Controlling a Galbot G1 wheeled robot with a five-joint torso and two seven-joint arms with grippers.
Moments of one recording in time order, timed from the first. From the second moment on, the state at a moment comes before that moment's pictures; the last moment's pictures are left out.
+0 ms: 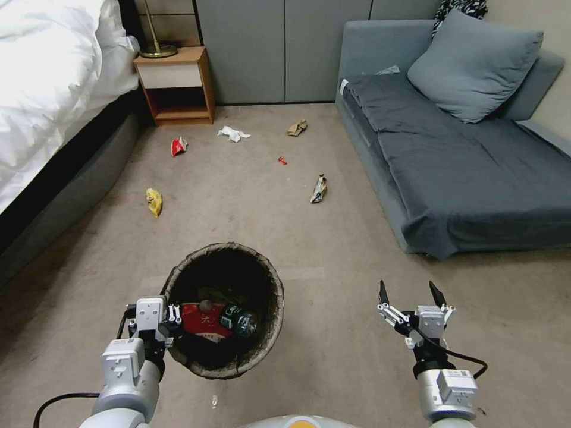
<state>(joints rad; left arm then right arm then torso) 1.86 -1.54 -0.64 -2.47 0.01 0.51 -0.05 -1.81 1.36 0.45 2.16 0.02 0.08 0.26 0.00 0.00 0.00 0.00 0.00</state>
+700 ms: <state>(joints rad) 1.88 -1.54 -0.64 -2.48 0.01 0.51 -0.05 -1.82 1.36 0.43 2.14 0.01 0.08 0.26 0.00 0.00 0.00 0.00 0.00</state>
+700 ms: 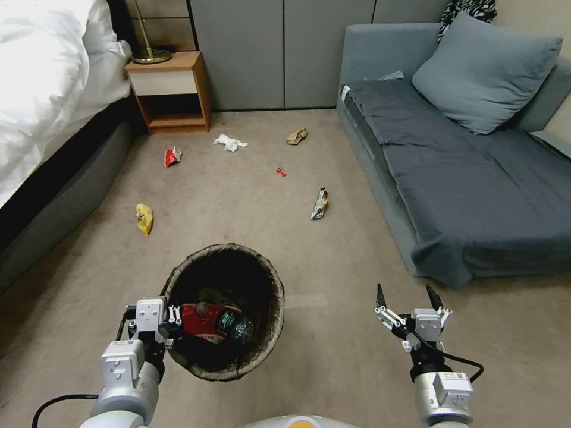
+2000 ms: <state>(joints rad) 1.88 -1.54 -0.65 -2.49 0.01 0.53 -0.05 -1.82 1.36 0.41 2.10 0.00 0.10 0.26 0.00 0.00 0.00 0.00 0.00</state>
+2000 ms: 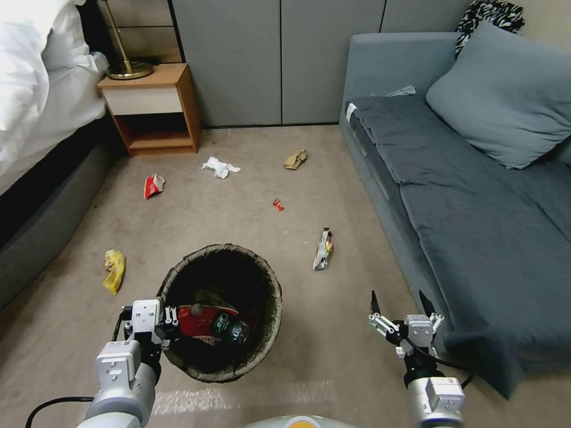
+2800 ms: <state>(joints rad) 1.89 -1.55 -0.66 -2.50 0.01 0.53 -0.05 -1.81 1.36 0.41 2.09 0.00 0.11 0.26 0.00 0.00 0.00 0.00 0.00</state>
